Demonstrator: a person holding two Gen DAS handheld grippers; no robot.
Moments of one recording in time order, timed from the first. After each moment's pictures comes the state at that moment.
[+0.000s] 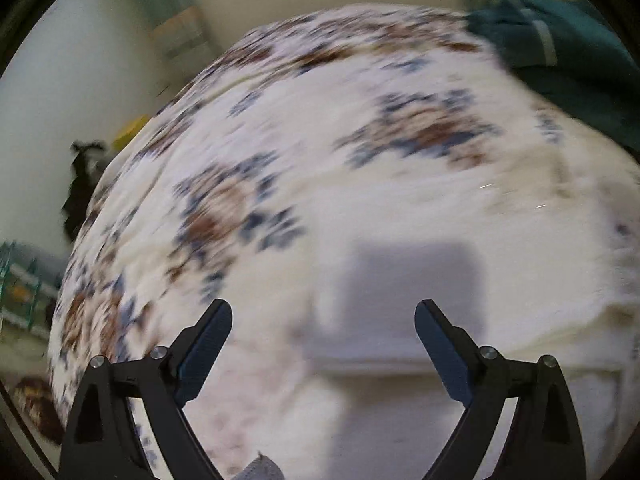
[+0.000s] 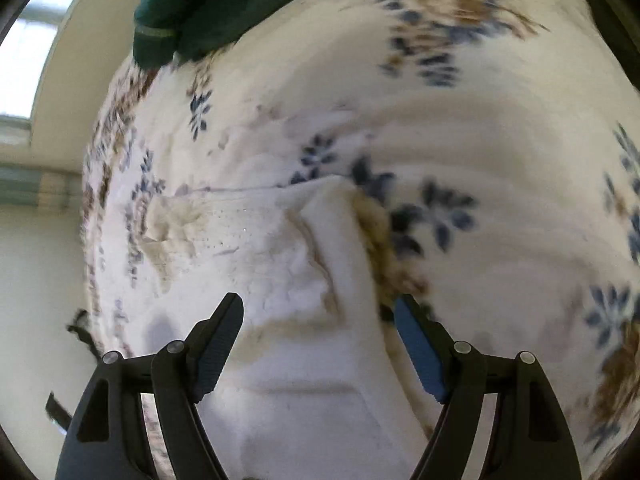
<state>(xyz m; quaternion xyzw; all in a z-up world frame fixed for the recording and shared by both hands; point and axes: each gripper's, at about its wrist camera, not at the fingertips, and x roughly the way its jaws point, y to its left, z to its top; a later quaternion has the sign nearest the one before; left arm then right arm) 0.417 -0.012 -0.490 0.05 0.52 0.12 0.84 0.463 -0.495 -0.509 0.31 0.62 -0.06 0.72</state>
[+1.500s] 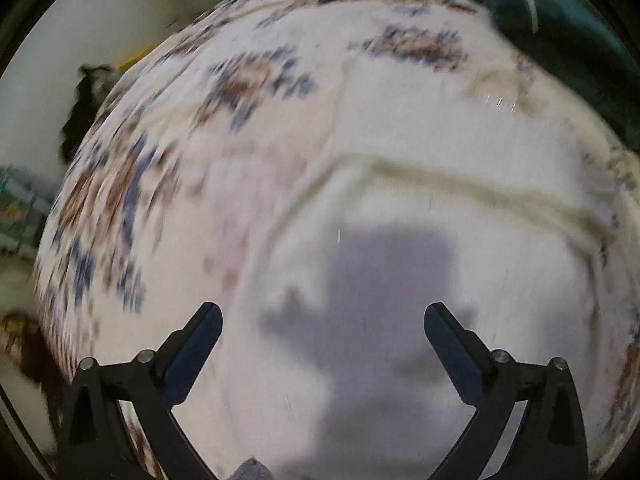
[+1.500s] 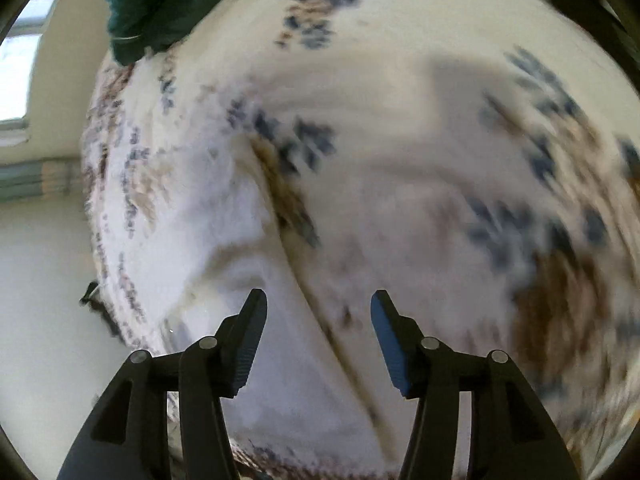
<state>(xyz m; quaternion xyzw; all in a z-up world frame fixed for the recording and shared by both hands) 0.249 -0.030 -0.482 -0.02 0.60 0.12 0.79 0.373 -0.606 -0.484 0.36 0.66 -0.01 0.66</state>
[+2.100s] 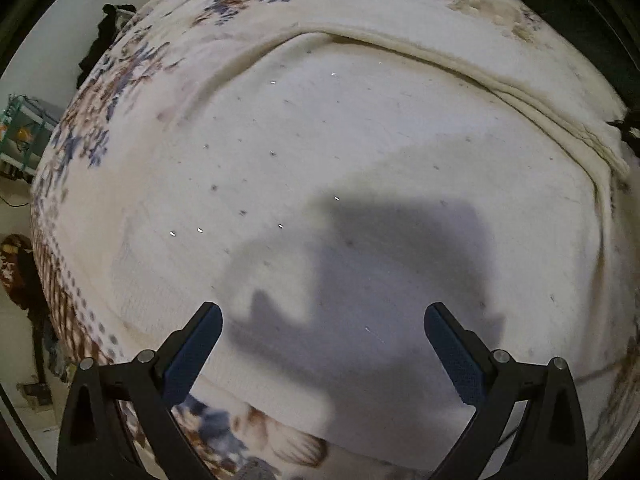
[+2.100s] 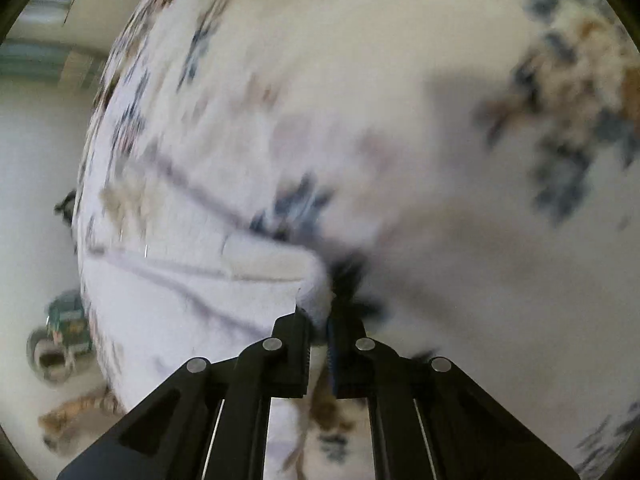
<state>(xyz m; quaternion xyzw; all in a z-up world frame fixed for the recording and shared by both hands) 0.190 -0.113 -0.534 -0.07 0.64 0.15 0.75 0.568 -0.556 -0.576 0.21 0.68 0.06 0.70</state>
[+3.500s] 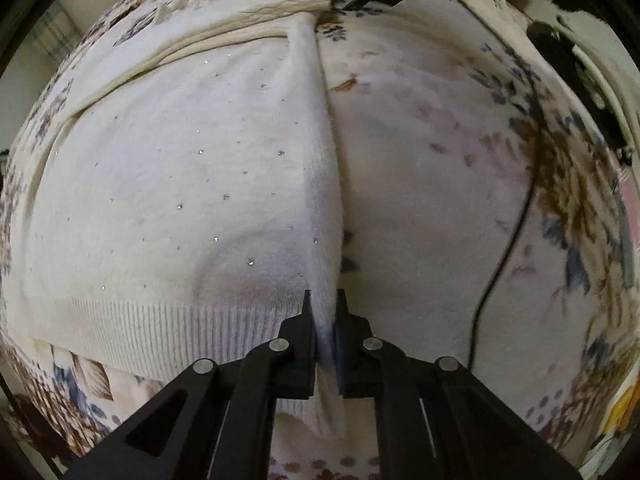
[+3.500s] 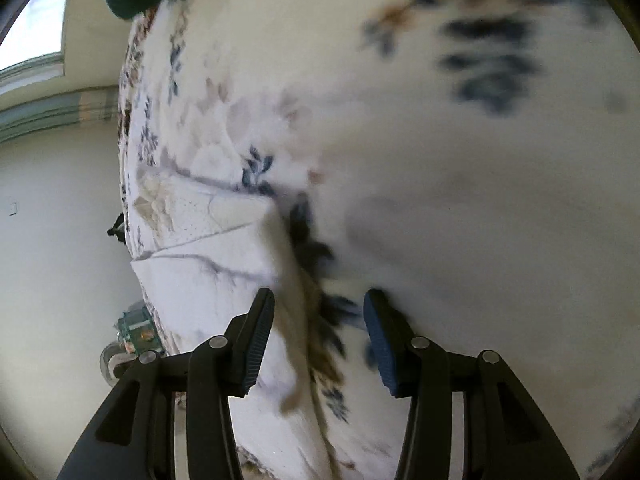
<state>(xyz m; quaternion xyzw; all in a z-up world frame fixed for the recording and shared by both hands) 0.091 -0.372 -0.538 0.06 0.62 -0.09 0.78 0.549 -0.570 -0.614 0.35 0.71 0.14 0.60</state>
